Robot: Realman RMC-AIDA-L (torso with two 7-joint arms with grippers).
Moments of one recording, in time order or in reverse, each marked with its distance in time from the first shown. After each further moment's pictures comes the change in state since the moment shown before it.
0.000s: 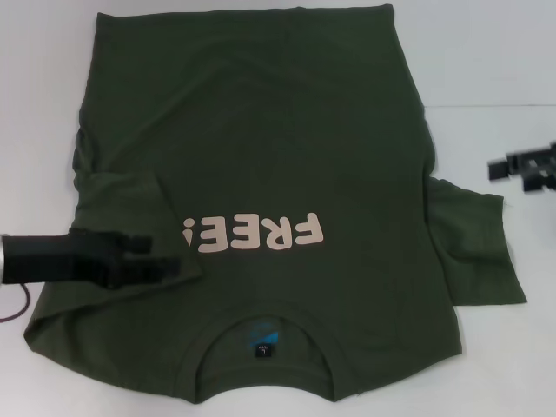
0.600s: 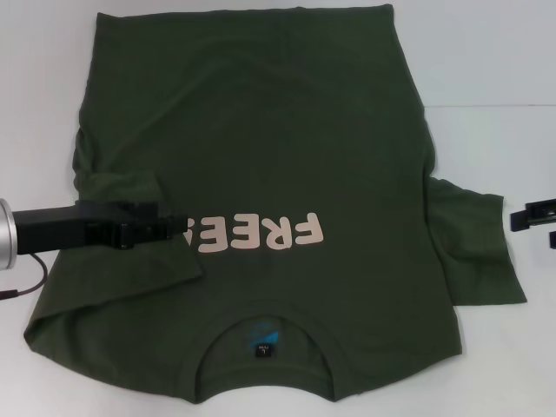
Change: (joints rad) left arm -0.021 0.001 -0.005 -0.074 -0.097 -0.111 -0.043; right arm -0.050 0.032 0.026 -0.018 -0.159 0.013 0.136
